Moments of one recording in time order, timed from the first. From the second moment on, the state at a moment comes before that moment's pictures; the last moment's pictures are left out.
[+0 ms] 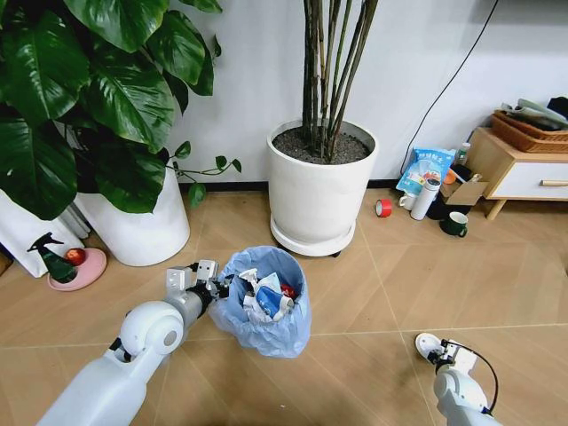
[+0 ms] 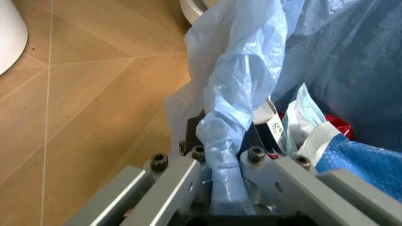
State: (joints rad) left arm 1.09 -0.96 -0.22 -1.98 -0.86 0.68 -0.27; right arm -1.20 1.27 0.66 1.12 0.59 -0.29 0.27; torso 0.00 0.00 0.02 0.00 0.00
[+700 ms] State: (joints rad) left arm 1.11 -0.97 -0.22 -1.99 -0.85 0.67 -0.27; right arm -1.27 1.15 0.67 1.61 0.57 -0.29 0.23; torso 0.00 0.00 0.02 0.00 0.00
